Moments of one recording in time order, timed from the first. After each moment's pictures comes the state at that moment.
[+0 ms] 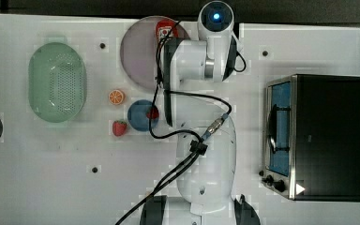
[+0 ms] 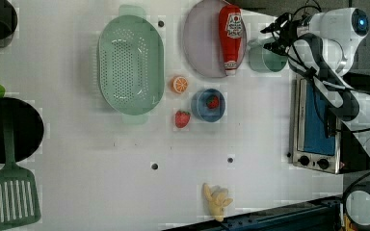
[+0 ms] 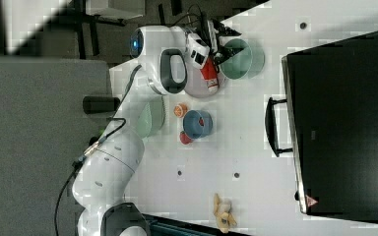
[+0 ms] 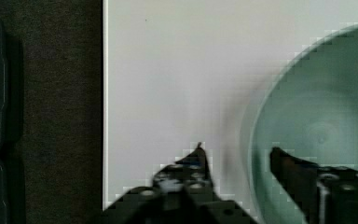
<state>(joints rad) -0.04 0.98 -0.09 -1.30 -0.04 0.82 0.74</state>
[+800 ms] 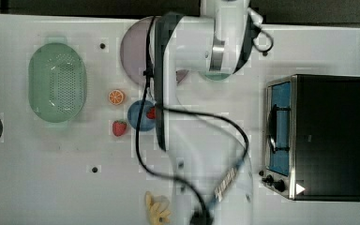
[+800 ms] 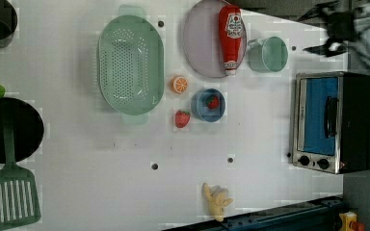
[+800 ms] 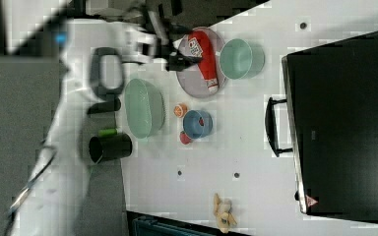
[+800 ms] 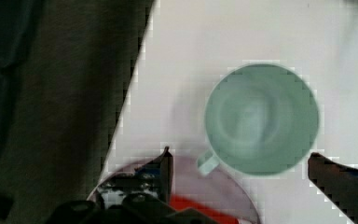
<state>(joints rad) -0.03 0.61 -0.08 -1.36 -0.01 0.50 0.34</state>
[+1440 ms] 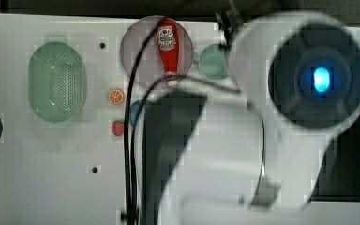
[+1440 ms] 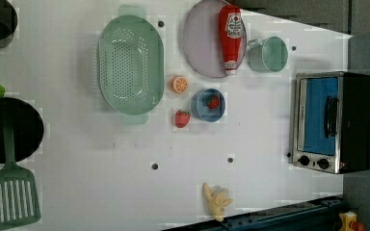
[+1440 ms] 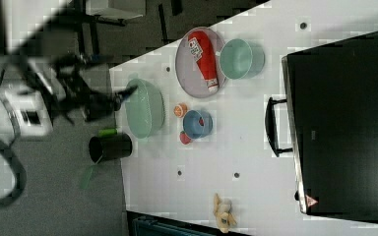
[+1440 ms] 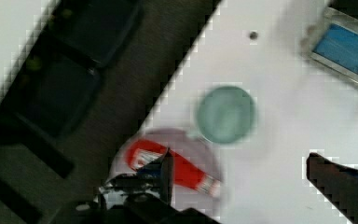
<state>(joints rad) -0.03 -0.04 -0.11 -1.78 -0.01 0.47 0.14</state>
